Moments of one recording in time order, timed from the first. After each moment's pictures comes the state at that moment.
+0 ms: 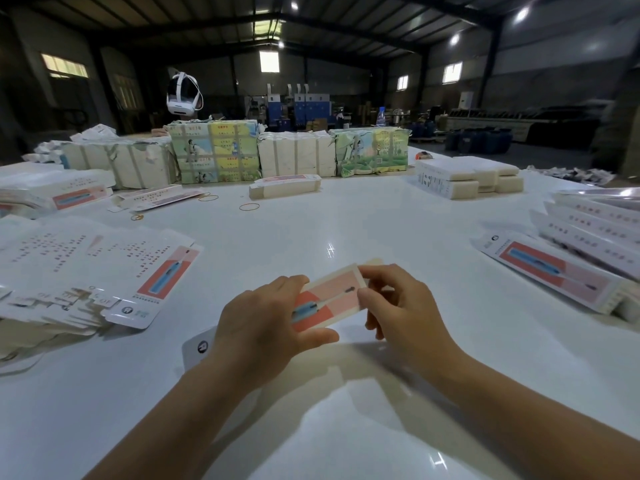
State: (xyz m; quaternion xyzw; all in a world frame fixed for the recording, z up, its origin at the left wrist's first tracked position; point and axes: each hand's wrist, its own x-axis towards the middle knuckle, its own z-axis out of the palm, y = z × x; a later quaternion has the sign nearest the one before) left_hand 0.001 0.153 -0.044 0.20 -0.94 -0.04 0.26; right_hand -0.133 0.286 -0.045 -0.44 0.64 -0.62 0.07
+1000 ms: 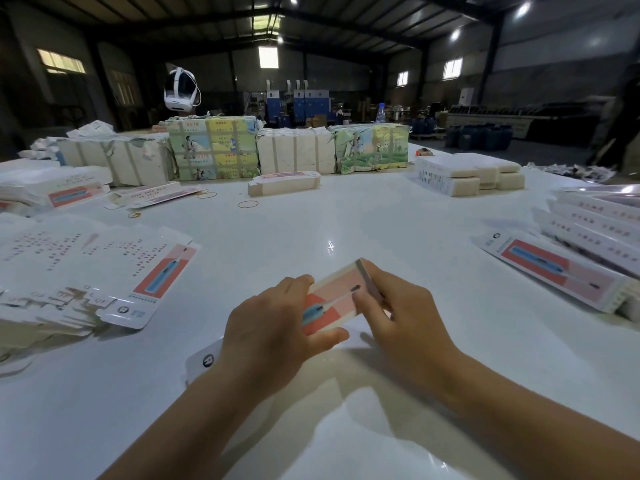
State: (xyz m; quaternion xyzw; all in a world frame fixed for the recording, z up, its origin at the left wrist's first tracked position) left_hand -0.005 0.165 -0.045 0.20 -0.93 -0.04 0.29; right_hand -0.128 0.291 -0.044 -0.51 0.72 -0.46 -0.08
